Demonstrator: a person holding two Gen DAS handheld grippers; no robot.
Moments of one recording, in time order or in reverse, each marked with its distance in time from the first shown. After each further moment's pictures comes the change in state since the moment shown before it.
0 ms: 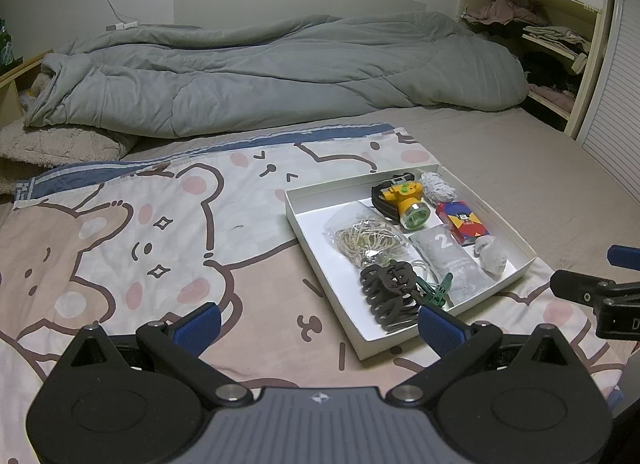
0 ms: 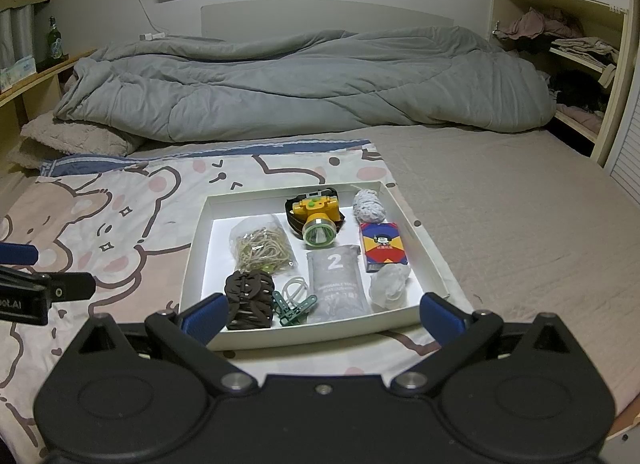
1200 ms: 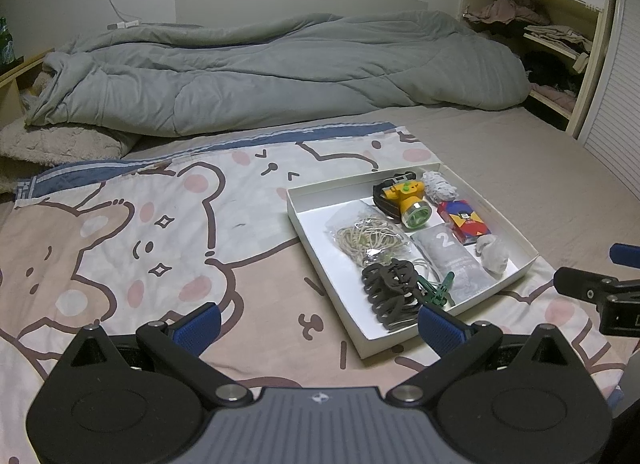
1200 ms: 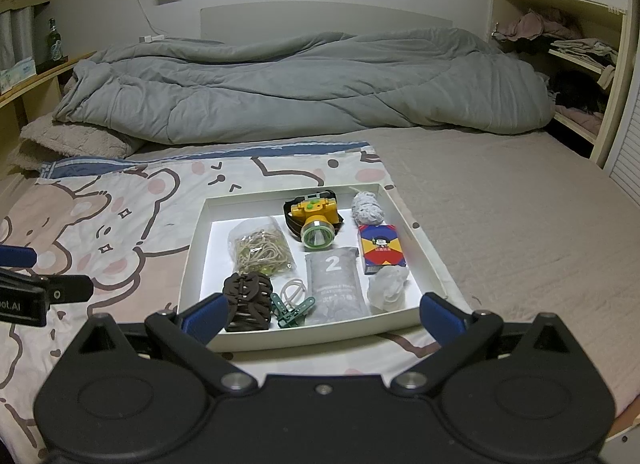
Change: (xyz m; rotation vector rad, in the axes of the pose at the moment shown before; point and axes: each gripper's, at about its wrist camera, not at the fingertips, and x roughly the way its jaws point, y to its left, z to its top) left arm 0.000 0.002 -0.001 -0.003 0.003 0.001; right arm -0.002 -0.001 0.001 0.003 -0.003 0.000
